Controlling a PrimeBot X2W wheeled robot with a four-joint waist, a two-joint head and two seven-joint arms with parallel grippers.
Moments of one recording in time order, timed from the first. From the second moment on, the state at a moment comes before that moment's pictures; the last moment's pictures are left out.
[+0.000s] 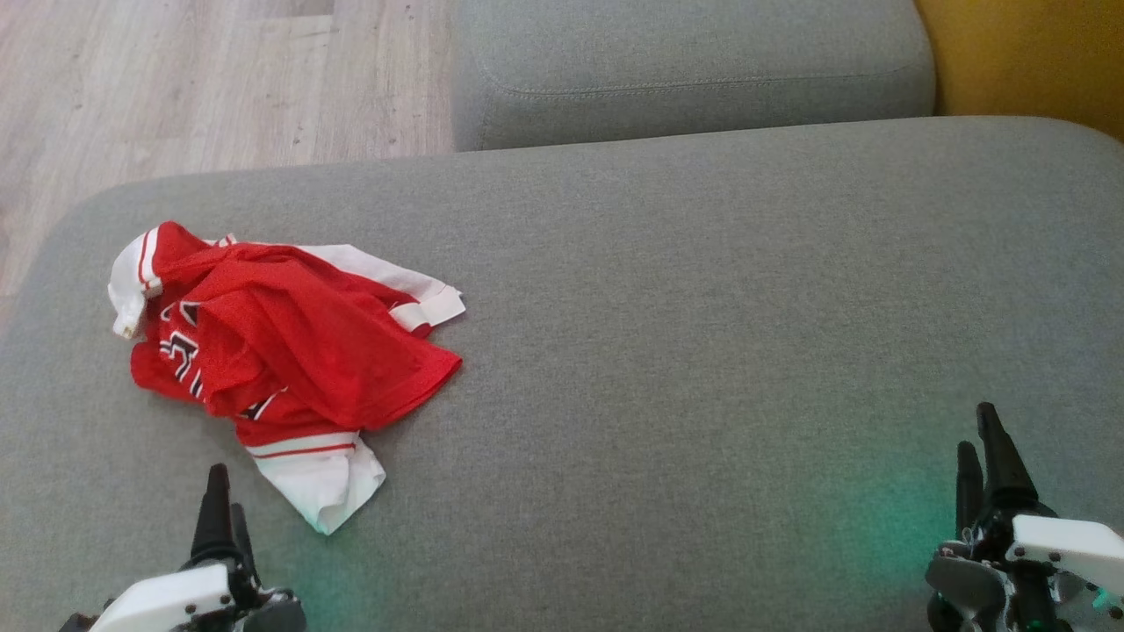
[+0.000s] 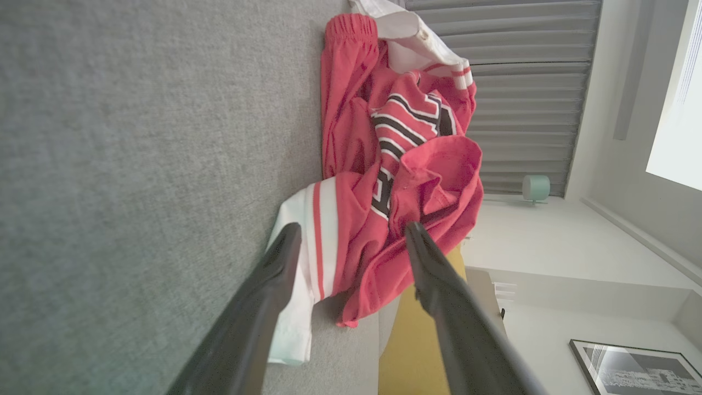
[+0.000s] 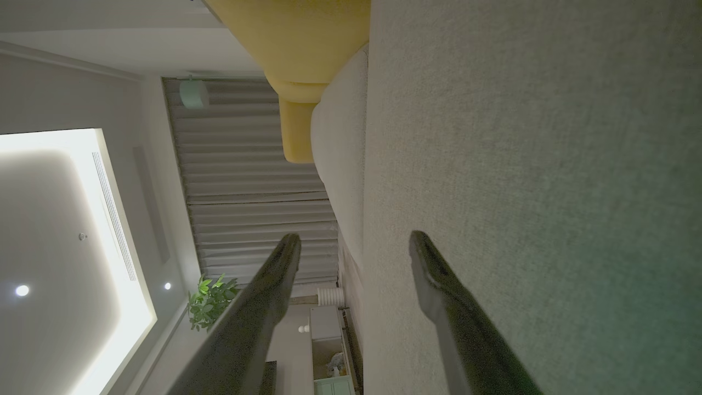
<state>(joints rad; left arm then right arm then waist) 0.00 0.04 0.07 0.33 -1.60 -0.12 0.08 0.00 -0.04 -0.12 0.33 1.58 0.13 0.09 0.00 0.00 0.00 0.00</state>
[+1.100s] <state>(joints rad) -0.01 0.04 0.04 0.18 -1.18 -0.08 -0.01 0.00 -0.04 -0.11 0.18 1.02 0.13 -0.01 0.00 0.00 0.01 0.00</state>
